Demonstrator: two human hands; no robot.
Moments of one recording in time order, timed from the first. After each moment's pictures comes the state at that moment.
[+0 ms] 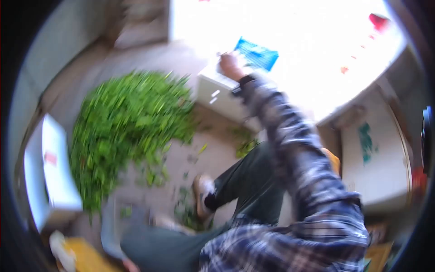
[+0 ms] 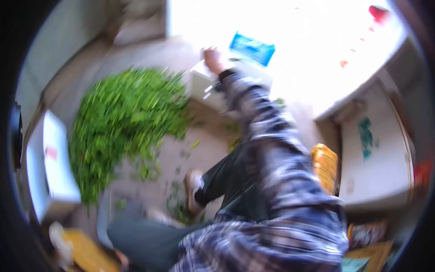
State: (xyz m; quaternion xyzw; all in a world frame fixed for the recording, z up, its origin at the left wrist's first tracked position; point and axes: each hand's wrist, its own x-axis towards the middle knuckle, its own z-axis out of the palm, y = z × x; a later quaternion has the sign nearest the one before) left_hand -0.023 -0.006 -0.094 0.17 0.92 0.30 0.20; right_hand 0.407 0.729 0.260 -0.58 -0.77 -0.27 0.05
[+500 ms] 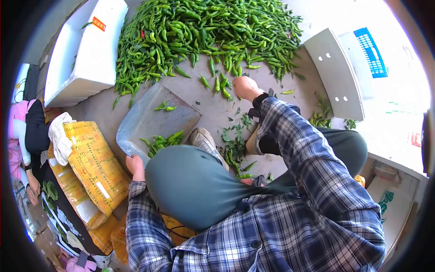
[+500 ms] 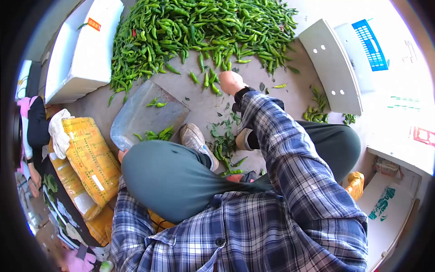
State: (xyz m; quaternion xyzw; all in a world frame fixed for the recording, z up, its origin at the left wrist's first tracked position) left_hand -0.039 -0.047 -0.077 -0.05 0.96 0.25 0.13; right_hand 0.180 0.430 -0.021 -0.31 -0.92 0.14 -0.19
